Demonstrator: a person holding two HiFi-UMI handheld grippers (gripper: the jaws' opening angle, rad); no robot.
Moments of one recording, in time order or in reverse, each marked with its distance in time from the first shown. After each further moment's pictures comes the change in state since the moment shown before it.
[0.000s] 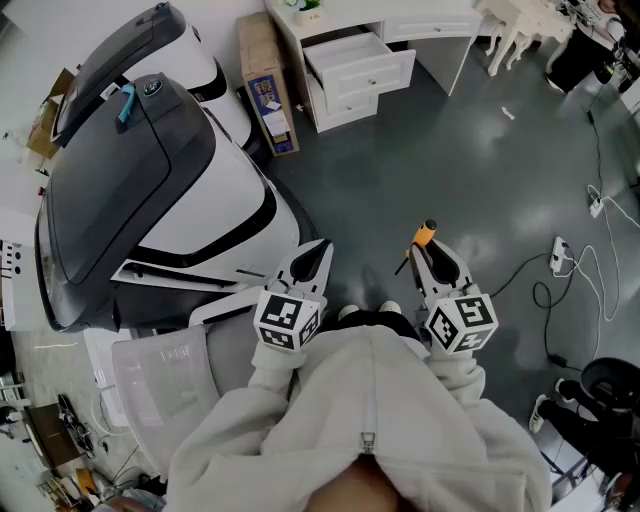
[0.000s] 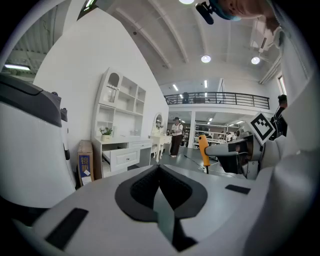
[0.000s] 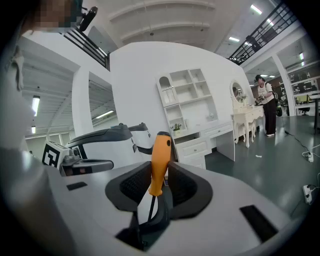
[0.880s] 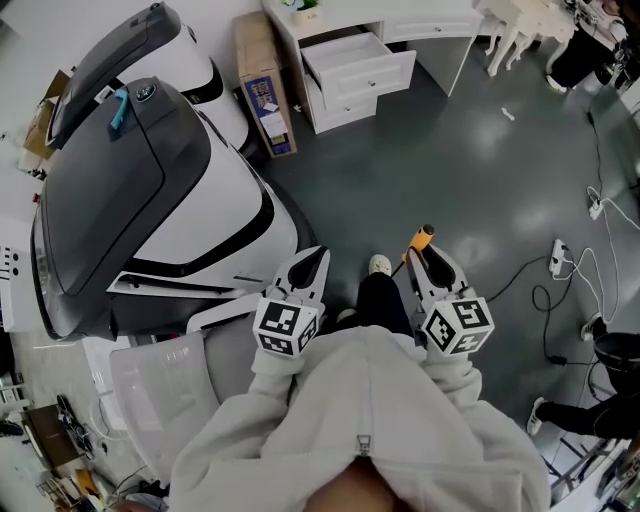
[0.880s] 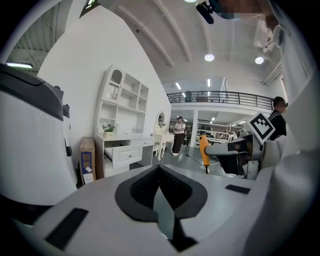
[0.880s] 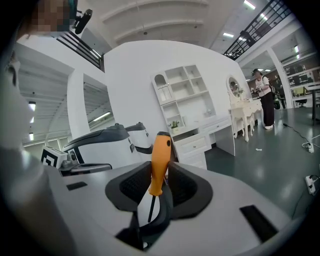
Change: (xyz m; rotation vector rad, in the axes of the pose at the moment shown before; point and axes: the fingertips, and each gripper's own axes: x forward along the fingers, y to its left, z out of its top) left arm 0.010 0.012 -0.013 -0.024 0.027 0.020; right arm 0.019 -0.010 -0.009 0.066 0.015 -0.006
